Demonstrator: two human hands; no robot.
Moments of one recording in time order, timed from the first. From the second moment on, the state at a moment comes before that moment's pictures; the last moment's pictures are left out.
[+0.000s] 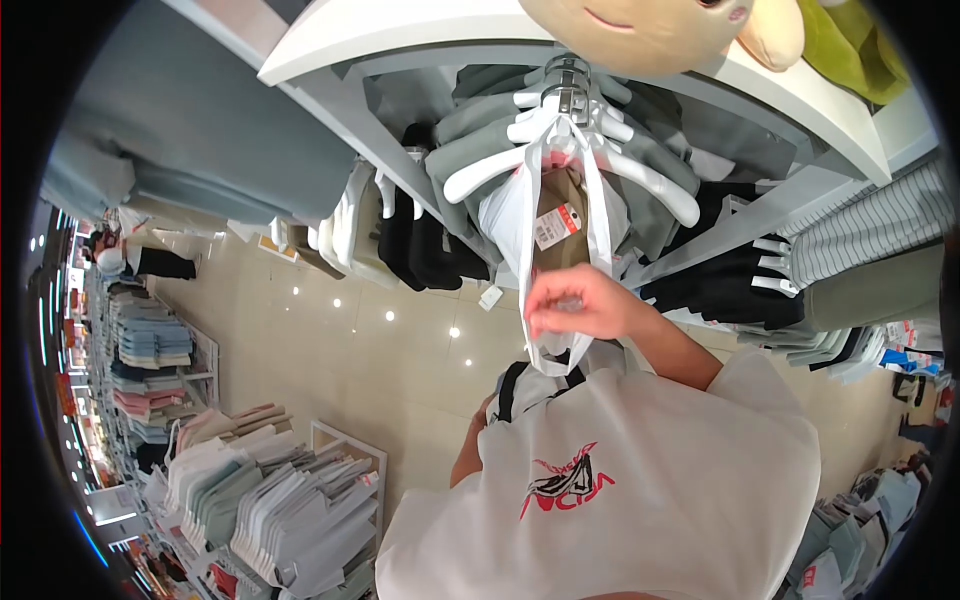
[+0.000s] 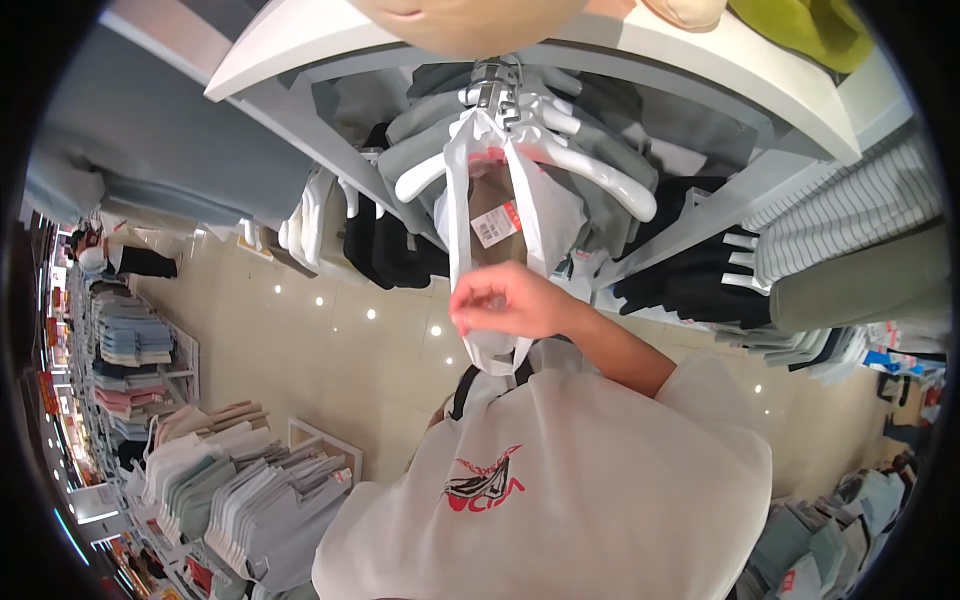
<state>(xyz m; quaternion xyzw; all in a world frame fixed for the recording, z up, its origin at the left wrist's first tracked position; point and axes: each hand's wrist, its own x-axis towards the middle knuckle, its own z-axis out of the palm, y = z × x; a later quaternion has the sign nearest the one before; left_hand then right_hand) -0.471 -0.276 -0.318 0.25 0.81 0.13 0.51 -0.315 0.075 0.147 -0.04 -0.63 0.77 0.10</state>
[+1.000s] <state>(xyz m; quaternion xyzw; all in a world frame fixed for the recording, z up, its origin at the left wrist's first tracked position) -0.695 -0.235 -0.288 0.27 0.85 0.03 0.44 -0.386 0.069 0.065 -0.48 -0.82 0.17 0.25</state>
